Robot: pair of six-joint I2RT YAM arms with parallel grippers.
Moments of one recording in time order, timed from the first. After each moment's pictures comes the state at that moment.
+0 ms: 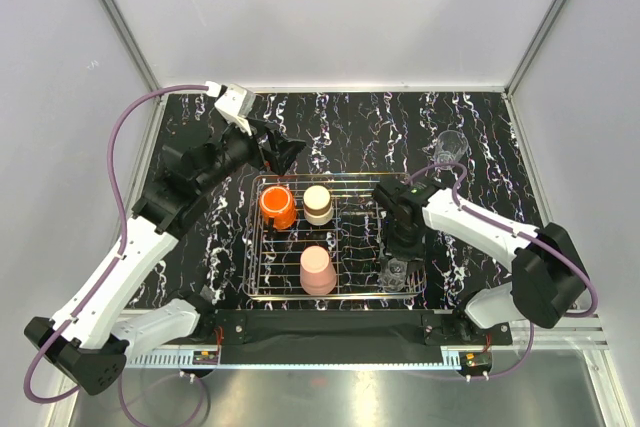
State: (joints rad) left arm -0.54 1.00 1.16 -0.24 0.20 -0.21; right arm 0.70 1.42 0.97 -1.11 -0.07 0.87
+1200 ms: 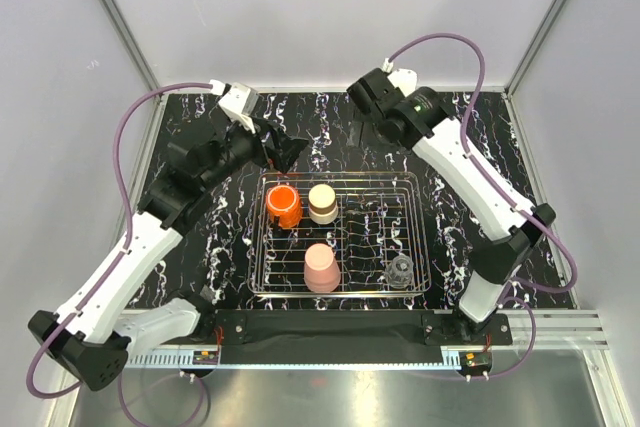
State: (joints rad) left arm -0.54 1.02 1.15 -0.21 0.20 -0.21; right arm 0.71 1.73 2.04 -1.32 0.48 0.77
